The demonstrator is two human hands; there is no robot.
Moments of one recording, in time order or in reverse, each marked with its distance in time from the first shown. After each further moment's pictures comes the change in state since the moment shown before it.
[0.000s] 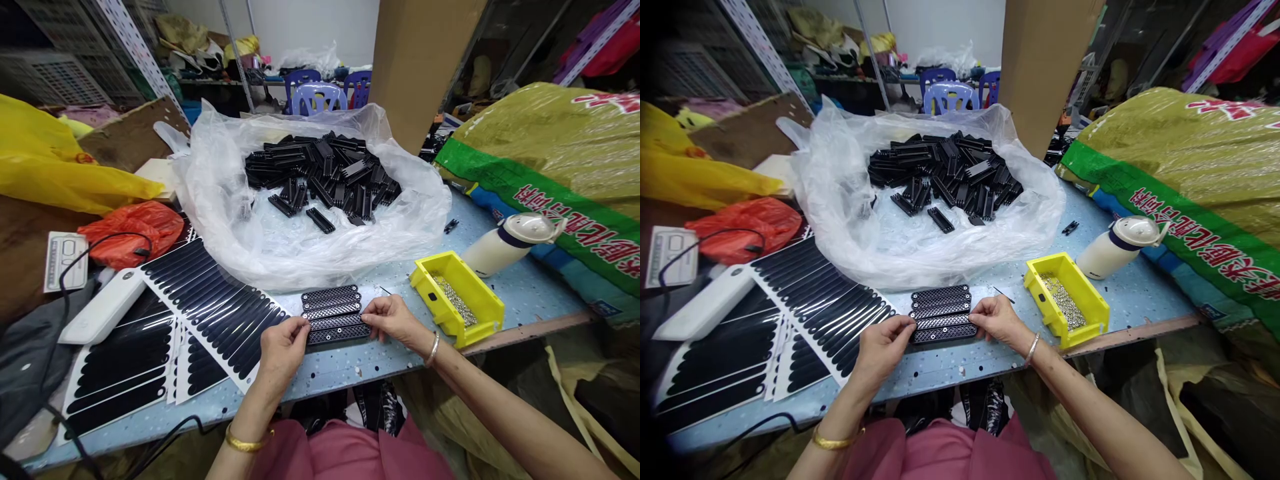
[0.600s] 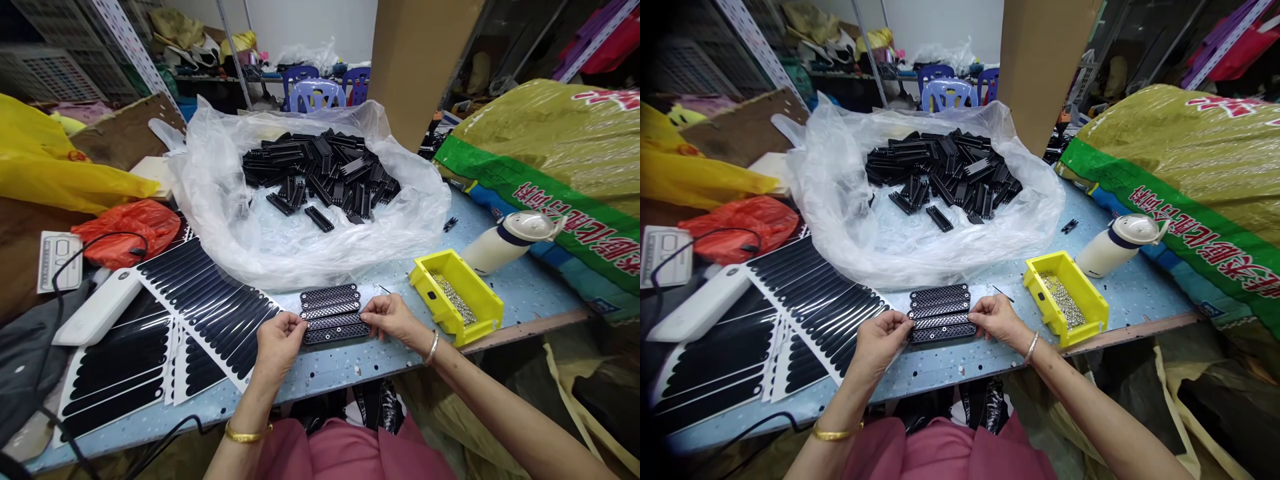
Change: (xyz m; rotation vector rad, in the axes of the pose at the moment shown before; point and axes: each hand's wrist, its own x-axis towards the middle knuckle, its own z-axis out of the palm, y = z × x) left_hand 0.011 0.002 0.004 -0.321 0.024 -0.250; right_hand 0.002 0.003 0.000 0.006 0.003 -0.002
